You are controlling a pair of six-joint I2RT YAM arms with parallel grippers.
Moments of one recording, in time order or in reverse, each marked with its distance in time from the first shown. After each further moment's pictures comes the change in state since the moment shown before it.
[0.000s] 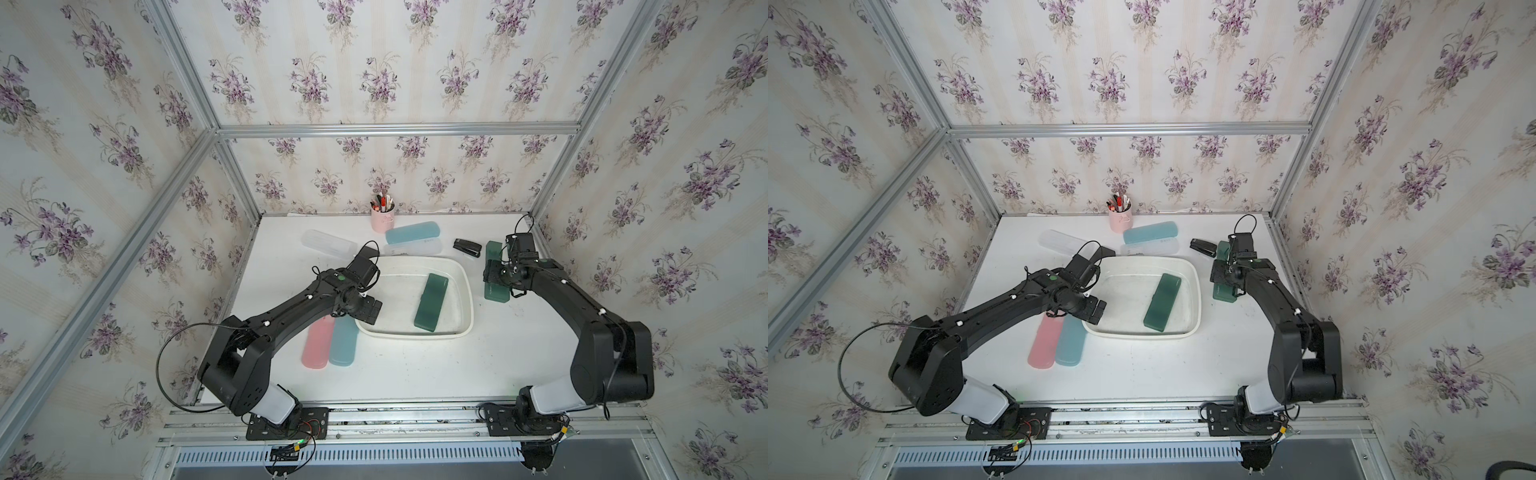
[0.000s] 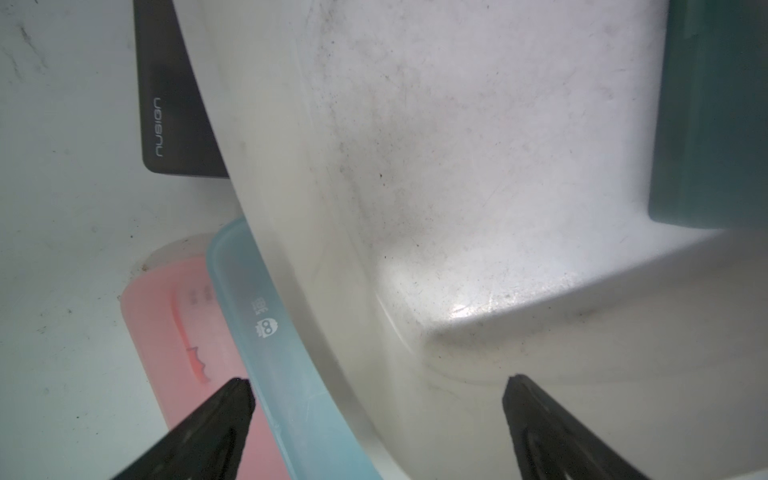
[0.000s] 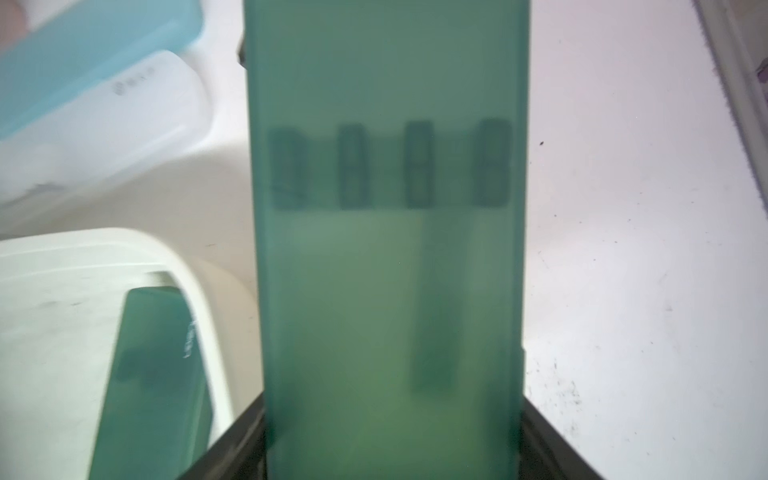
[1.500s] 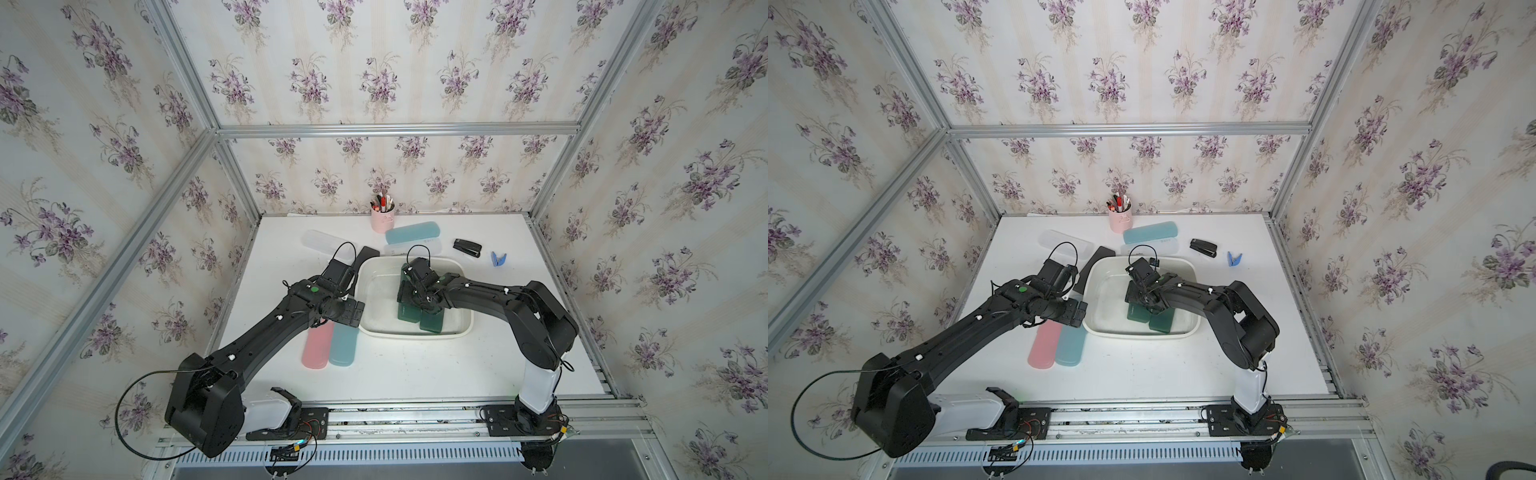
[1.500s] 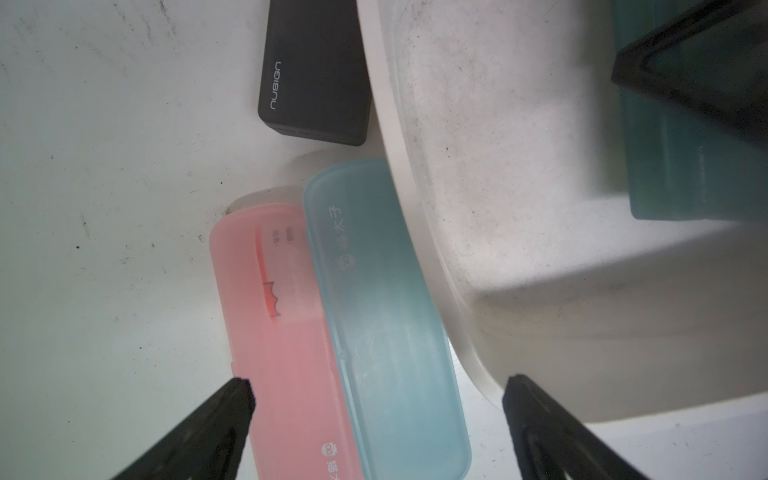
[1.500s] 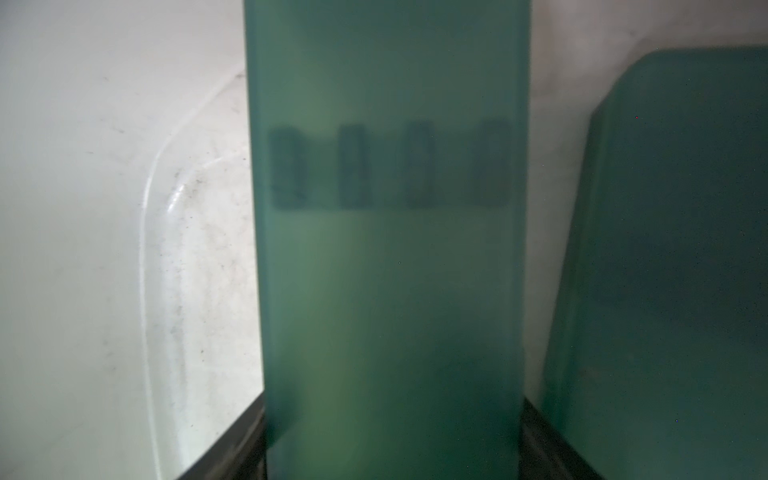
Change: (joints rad) left arm 0.096 -0.211 -0.125 -0.016 -0.014 0.016; right arm 0.636 0.436 0.117 0.222 0.080 0.564
